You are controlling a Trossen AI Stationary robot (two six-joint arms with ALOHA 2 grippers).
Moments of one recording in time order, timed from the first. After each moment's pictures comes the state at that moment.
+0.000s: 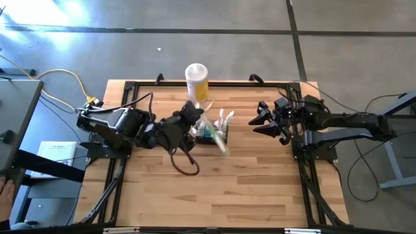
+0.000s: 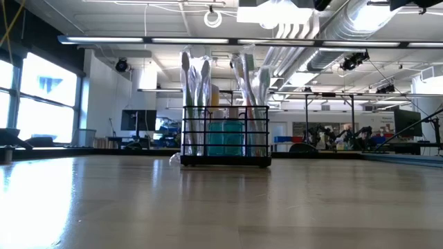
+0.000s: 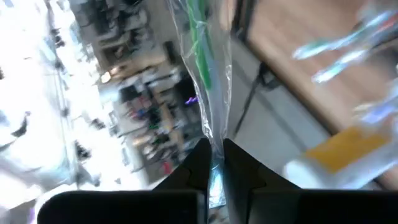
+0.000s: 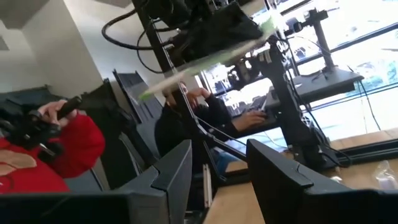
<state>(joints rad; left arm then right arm) -0.36 1.64 2.10 -1.03 -0.96 1.26 -0.13 0.82 0.63 0.43 -0.45 0.50</state>
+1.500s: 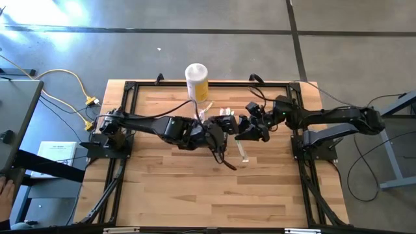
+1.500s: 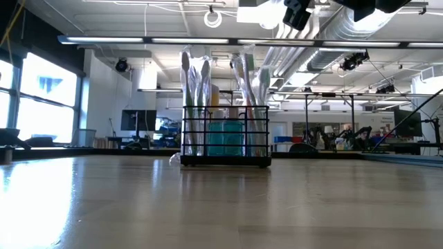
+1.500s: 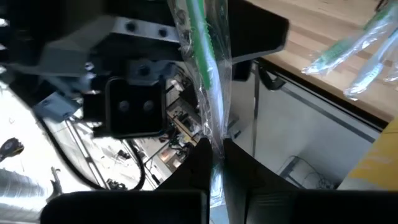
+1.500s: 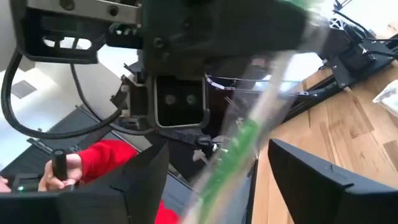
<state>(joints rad) -0.24 1.87 2.10 -0.75 -0.87 1.70 -0.13 1.13 0.73 0.49 -0.58 0.89</state>
